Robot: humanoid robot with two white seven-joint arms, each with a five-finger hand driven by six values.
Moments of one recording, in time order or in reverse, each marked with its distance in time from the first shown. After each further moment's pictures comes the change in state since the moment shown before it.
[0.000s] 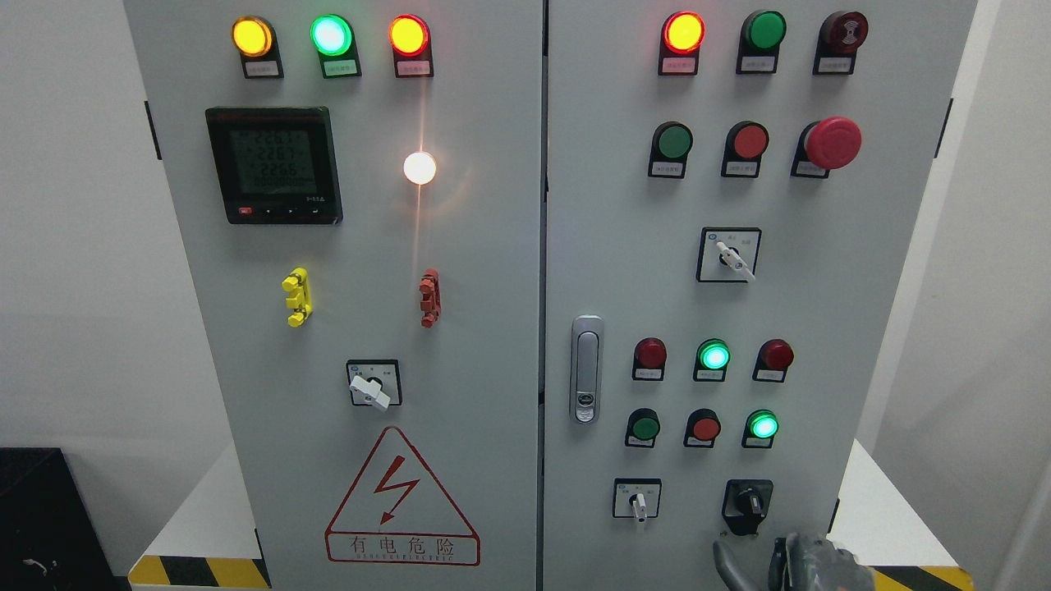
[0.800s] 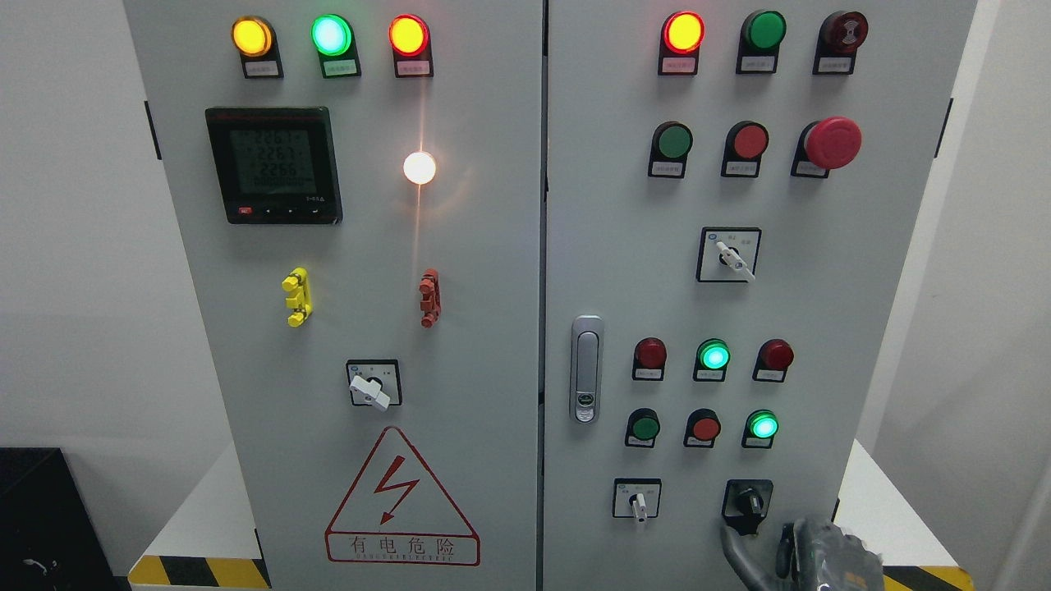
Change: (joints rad) left arm 0.000 0.000 0.000 0.000 0.000 0.000 0.000; right arm -0.031 -0.002 -0.023 0.007 0.006 0.000 0.009
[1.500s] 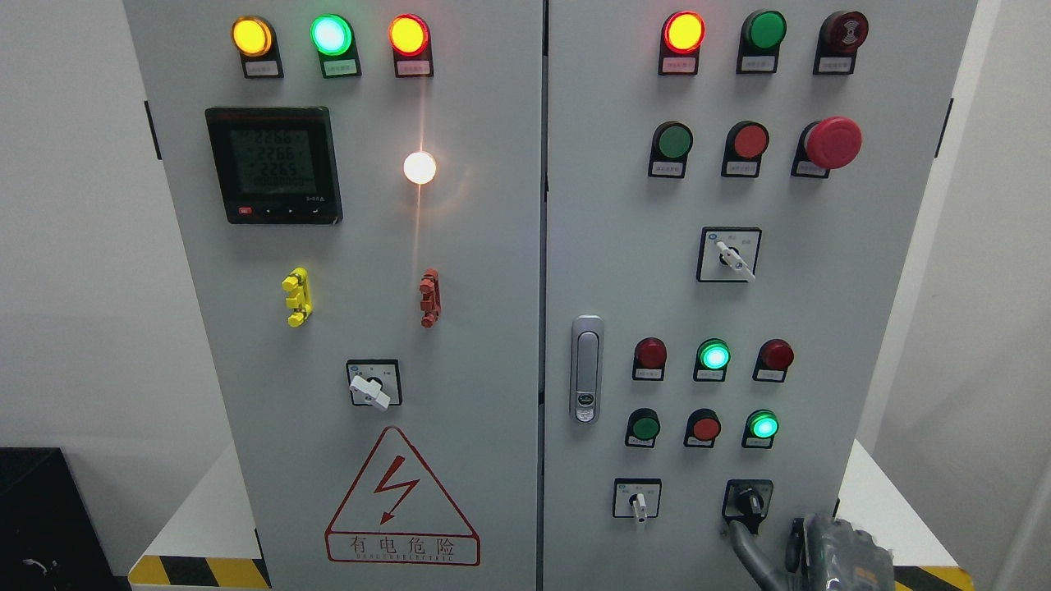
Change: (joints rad) left arm 0.000 0.000 0.000 0.000 0.000 0.000 0.000; right arm -0.011 -0.011 -0.020 0.008 0.001 -0.003 0.001
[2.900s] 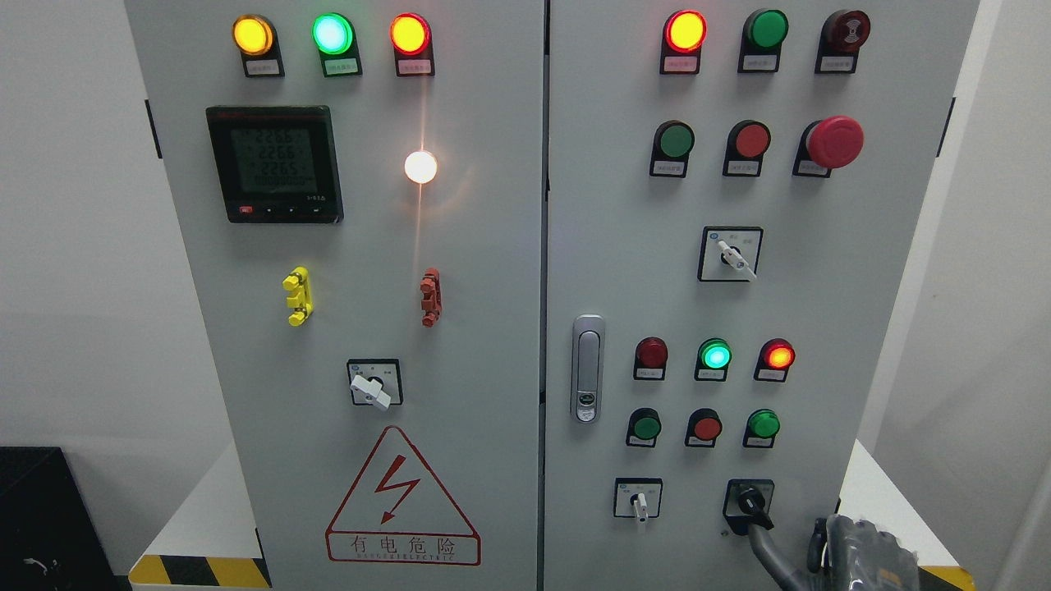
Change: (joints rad) left arm 0.000 0.000 0.000 0.000 0.000 0.000 0.000; right arm -0.001 -0.016 -0.038 -0.003 -0.005 -0.005 0.000
